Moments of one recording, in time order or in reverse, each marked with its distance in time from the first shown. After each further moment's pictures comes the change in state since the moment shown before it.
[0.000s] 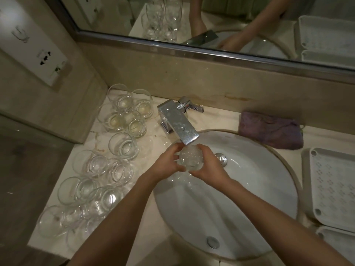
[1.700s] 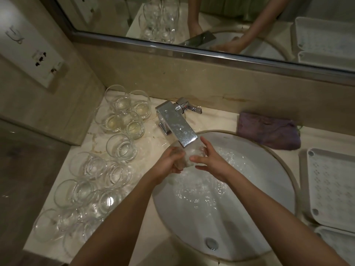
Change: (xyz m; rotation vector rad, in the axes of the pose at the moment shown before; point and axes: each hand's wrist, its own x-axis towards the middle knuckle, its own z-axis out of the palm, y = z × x) left_hand 0.008 -0.006 0.005 -0.321 0.012 -0.126; right_hand 0.020 0.008 -0.017 0.687 -0.176 0.346
